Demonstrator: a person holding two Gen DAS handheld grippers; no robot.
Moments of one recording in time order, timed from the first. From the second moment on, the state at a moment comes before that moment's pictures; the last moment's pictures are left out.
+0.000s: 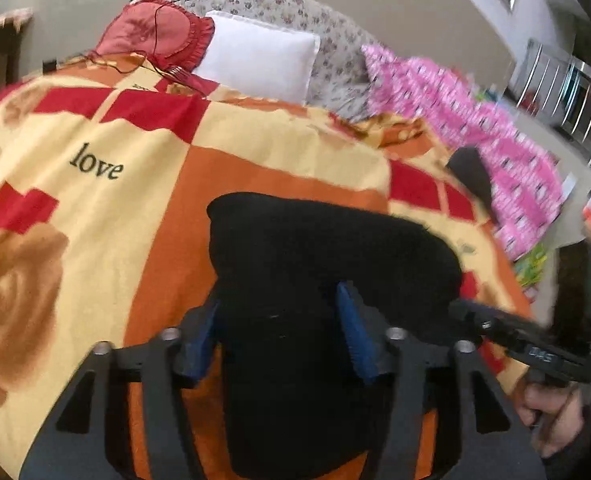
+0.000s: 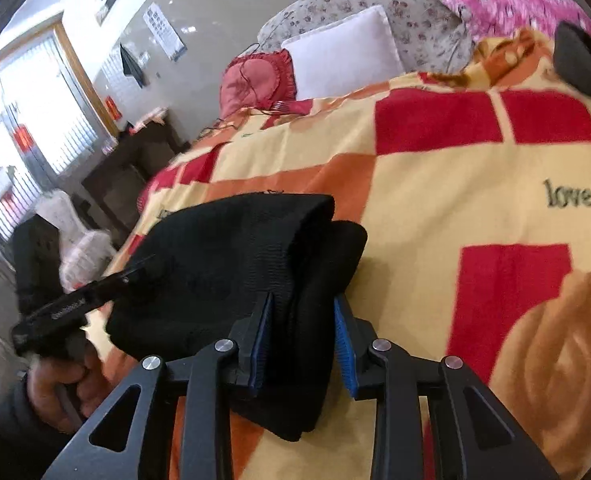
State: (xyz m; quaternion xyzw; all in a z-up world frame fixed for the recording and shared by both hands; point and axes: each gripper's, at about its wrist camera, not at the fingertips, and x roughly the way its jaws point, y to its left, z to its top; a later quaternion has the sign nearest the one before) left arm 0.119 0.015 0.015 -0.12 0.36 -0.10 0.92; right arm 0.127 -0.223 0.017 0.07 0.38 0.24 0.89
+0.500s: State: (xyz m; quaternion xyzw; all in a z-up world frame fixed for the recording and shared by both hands) left arm 0.133 0.015 0.000 -0.12 0.41 -0.09 0.90; right arm 0.131 -0.224 0.014 0.06 0.39 0.20 0.90
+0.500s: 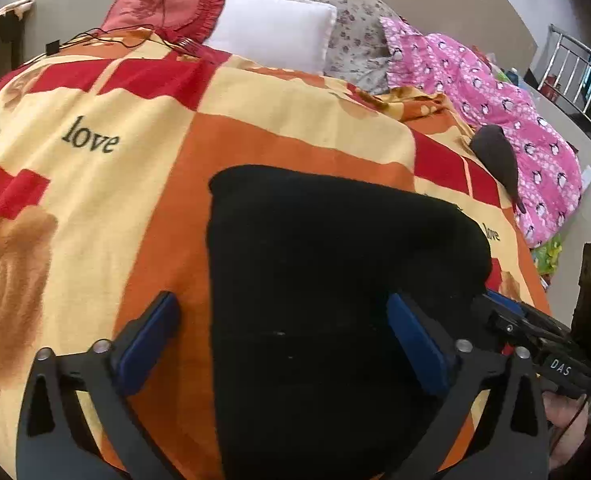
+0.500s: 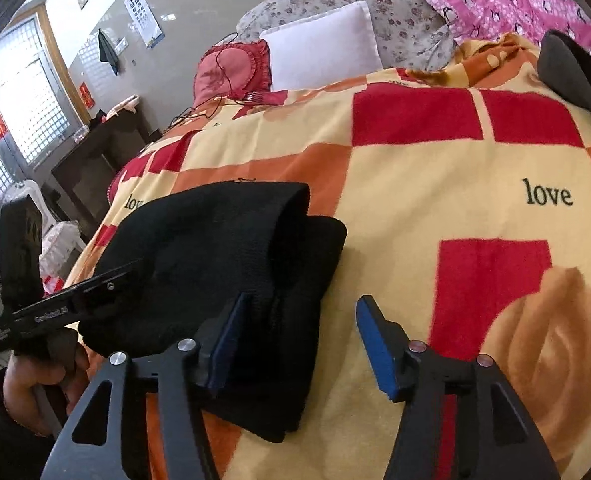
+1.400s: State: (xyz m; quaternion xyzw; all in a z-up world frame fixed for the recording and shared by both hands) left arm 0.136 0.018 0.001 -0.14 0.41 -0.10 0.90; right arm 0.131 -0.218 0.016 0.03 0.39 0.14 0.91
